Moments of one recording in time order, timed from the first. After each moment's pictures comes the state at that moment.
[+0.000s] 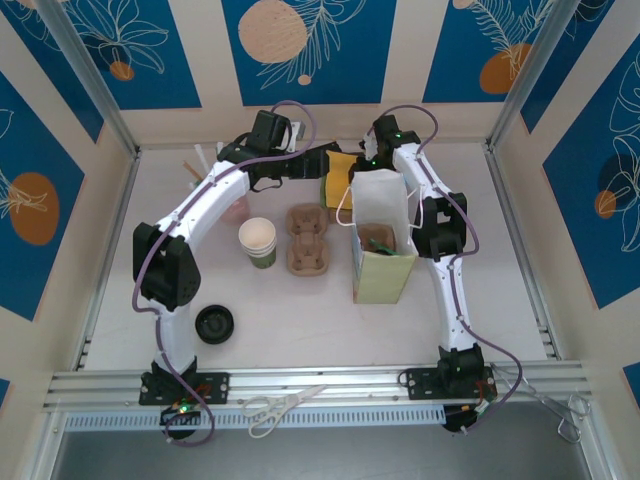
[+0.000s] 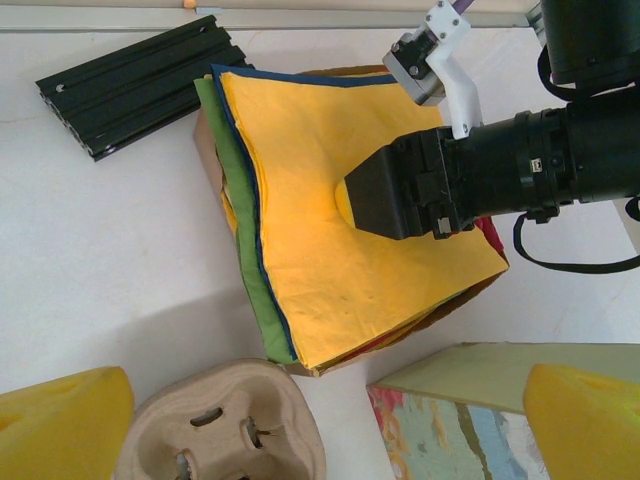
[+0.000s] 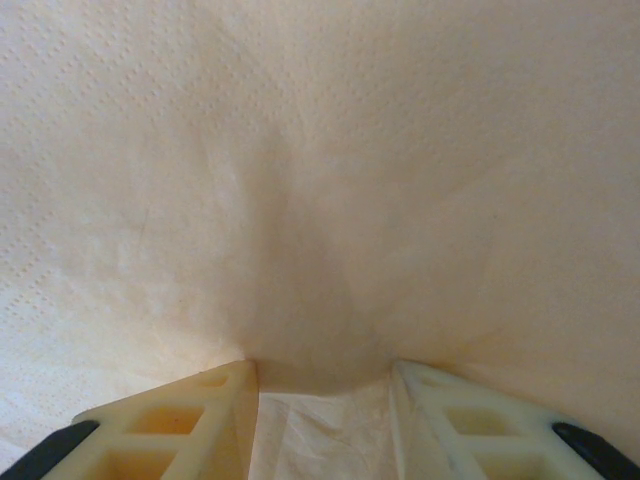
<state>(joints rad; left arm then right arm) -0.48 1.96 1.89 -0.65 0.22 -0.37 0.21 2.57 2.43 -1.04 -0.37 0.17</state>
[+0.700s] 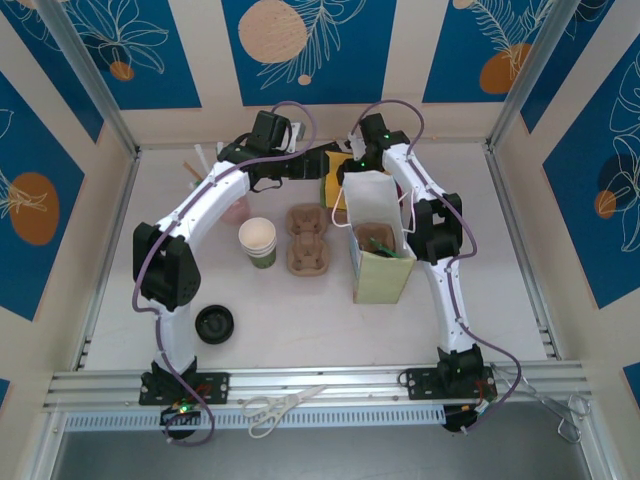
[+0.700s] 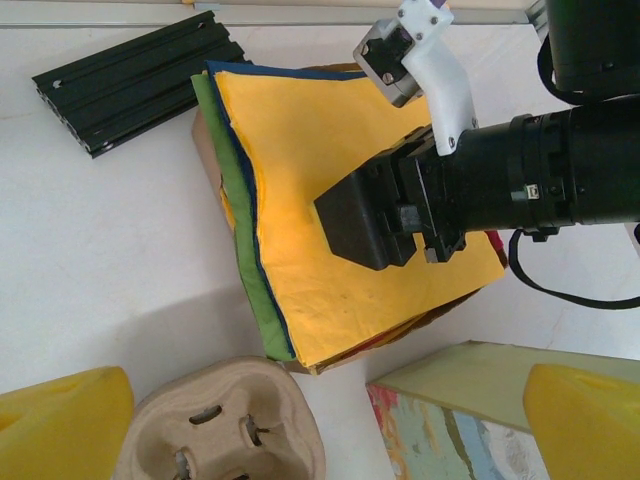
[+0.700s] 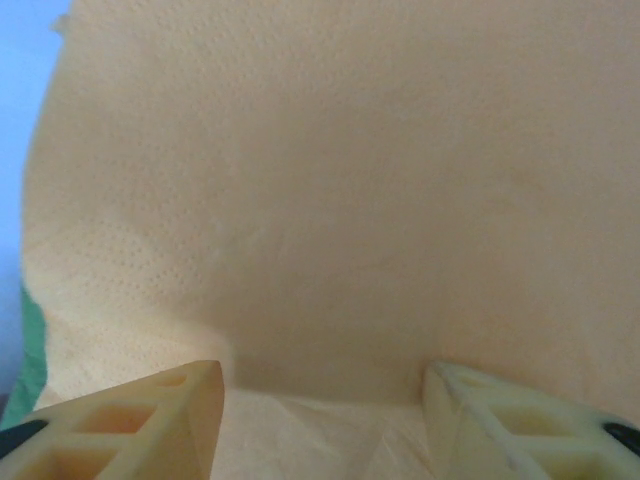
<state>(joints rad) -0.48 1.96 1.88 -0.65 0.23 -0.37 0.27 2.52 2.38 -1.00 -0.27 0.03</state>
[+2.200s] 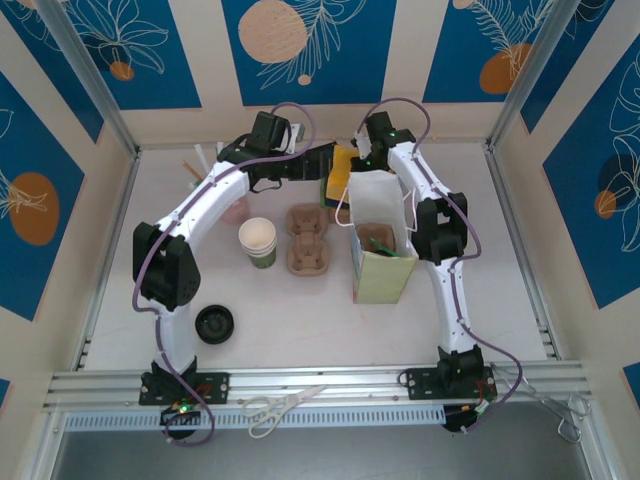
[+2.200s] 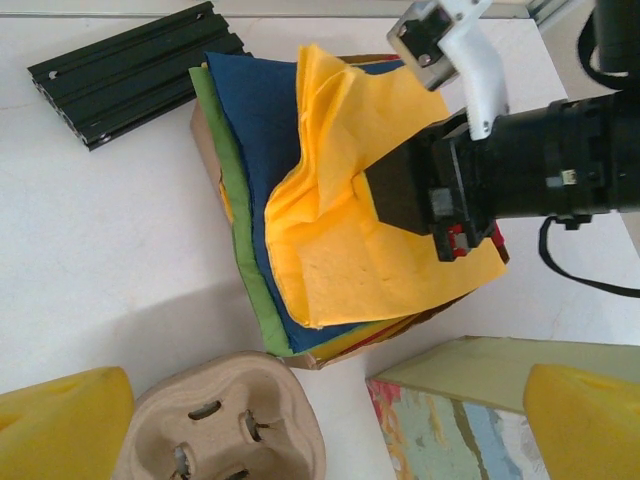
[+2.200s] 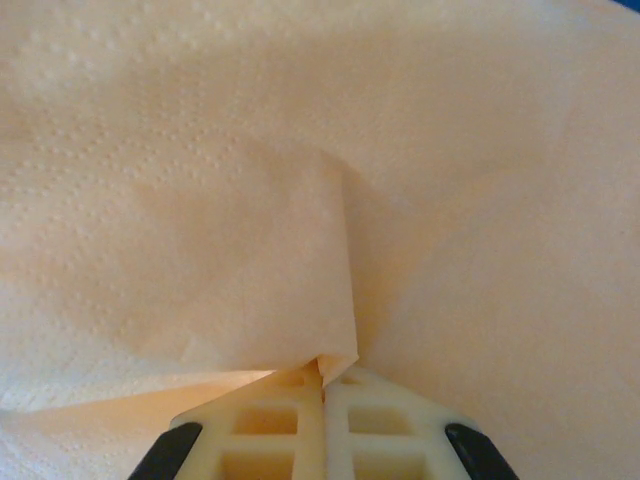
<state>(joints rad) -0.47 1.96 1.87 -0.65 0.24 -0.38 0.25 2.48 2.35 -1.01 -0.25 0.03</state>
